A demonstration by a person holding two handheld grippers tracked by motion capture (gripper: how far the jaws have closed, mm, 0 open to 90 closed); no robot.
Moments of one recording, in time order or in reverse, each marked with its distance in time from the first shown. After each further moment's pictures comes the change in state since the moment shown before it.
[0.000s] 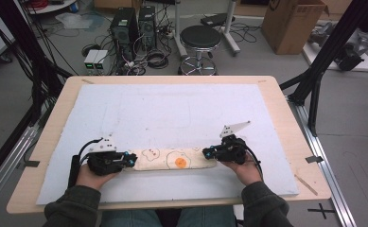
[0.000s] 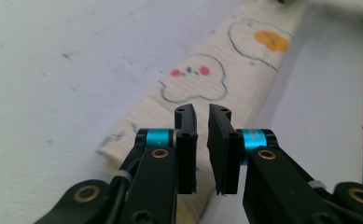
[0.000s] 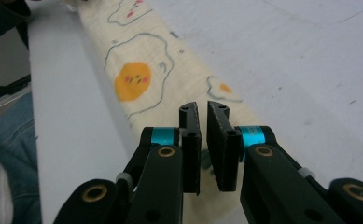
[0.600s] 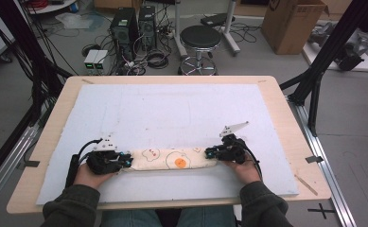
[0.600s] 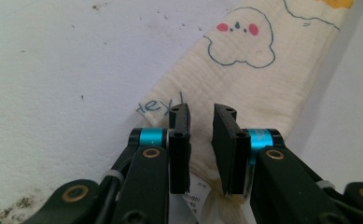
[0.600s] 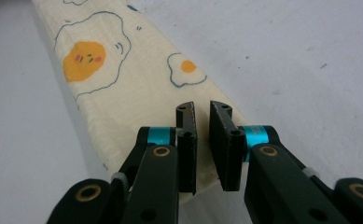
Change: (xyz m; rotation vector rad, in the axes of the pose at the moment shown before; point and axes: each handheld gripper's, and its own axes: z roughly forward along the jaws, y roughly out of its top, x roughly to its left) left arm 0.011 -0.014 0.009 0.122 0.054 -0.007; right arm -0.014 -0.013 0.007 0.057 -0.063 0.048
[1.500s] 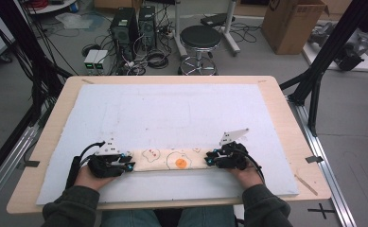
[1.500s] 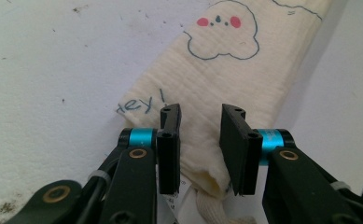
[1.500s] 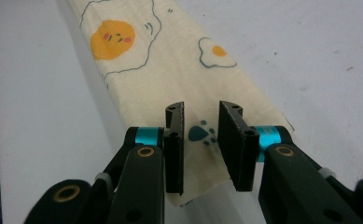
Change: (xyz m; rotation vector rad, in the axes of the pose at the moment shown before) left arm -0.010 0.001 0.000 0.022 -0.009 0.049; right arm 0.017 -0.010 -0.005 -0.005 -0.009 -0.119
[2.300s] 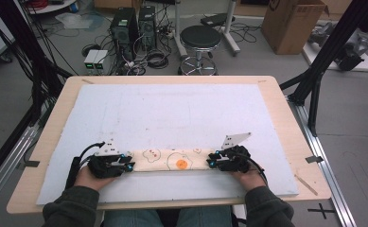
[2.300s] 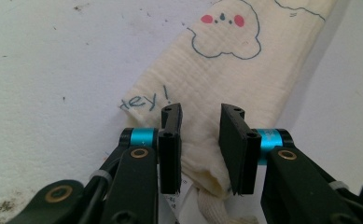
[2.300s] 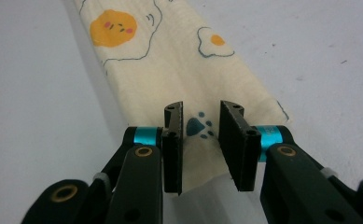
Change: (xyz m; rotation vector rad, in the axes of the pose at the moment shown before) left arm 0.000 -0.003 0.000 -0.016 0.005 0.003; right arm 0.004 -0.008 -0.003 -0.004 -0.028 -0.057
